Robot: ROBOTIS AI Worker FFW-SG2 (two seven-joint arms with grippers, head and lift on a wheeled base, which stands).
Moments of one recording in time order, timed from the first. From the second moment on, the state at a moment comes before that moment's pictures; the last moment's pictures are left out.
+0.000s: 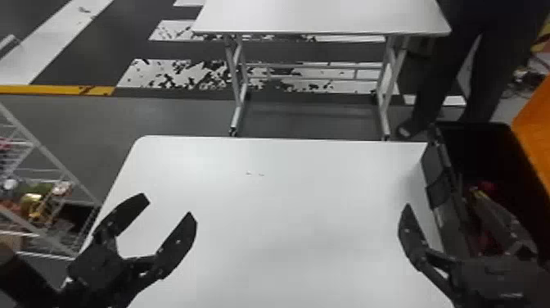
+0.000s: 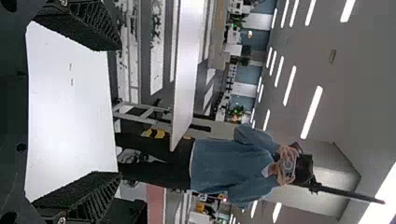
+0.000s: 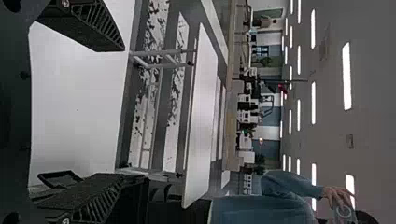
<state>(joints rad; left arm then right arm) 0.84 0.09 0.30 -2.25 0.38 0.07 -0.58 0.87 0.00 0.05 -2.35 0.09 0.07 0.08</state>
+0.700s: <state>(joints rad) 0.91 0.09 0.24 -2.26 0.40 0.12 -0.38 1.01 0.00 0.06 -2.27 0.09 -0.15 0.03</state>
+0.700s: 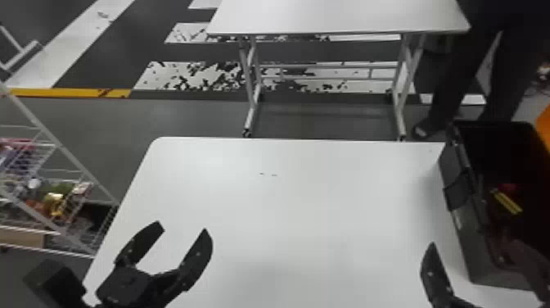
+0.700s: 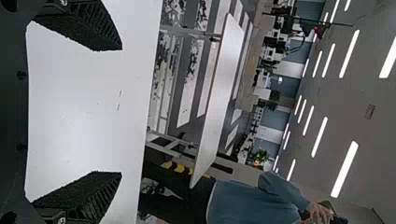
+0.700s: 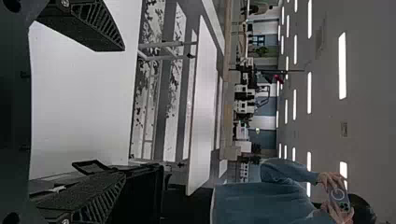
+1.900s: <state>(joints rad) 1.06 0.10 0.23 -2.26 0.45 0.06 -0.36 1.18 -0.03 0.05 -2.24 0.07 -0.33 -0.01</state>
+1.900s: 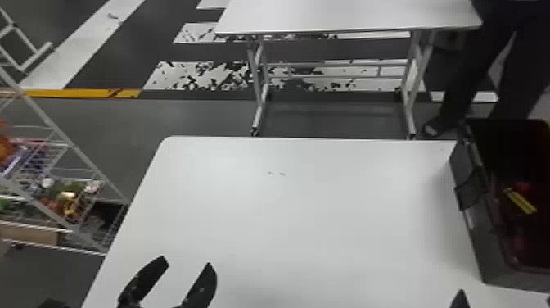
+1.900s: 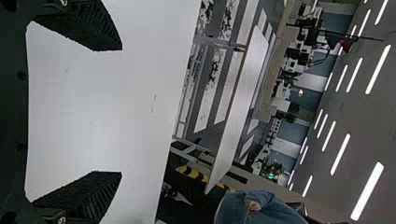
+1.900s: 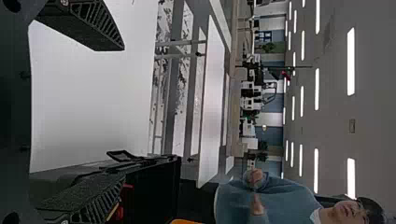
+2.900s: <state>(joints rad) 1.07 0.11 0.19 -2.27 0.40 0.01 -0.35 1.20 -0.04 0.06 -2.22 0.05 -0.46 -0.02</state>
